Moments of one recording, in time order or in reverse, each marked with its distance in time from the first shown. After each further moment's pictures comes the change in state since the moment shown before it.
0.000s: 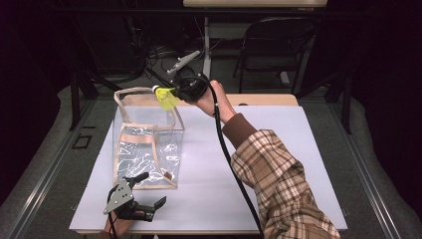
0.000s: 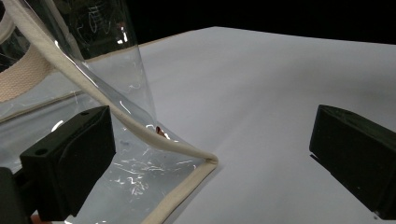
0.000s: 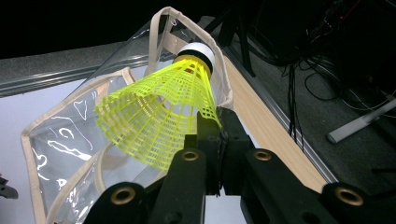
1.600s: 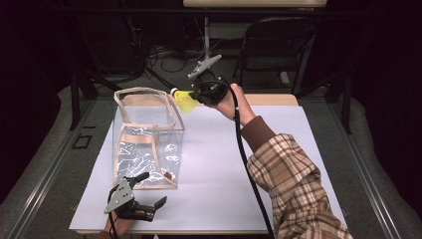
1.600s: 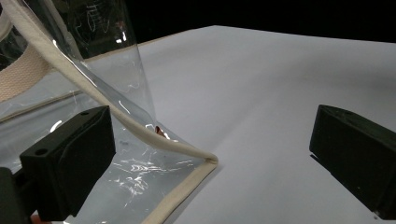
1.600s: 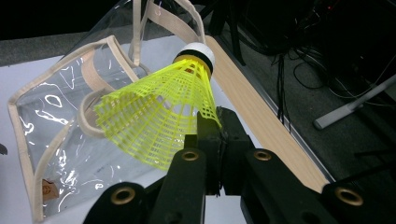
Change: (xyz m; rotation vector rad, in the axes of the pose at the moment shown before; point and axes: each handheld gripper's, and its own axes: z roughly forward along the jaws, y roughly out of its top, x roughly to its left) left arm -0.001 0.000 0.002 -0.001 0.008 0.000; right arm -0.016 -0.033 -0.032 0.024 -0.031 -0.010
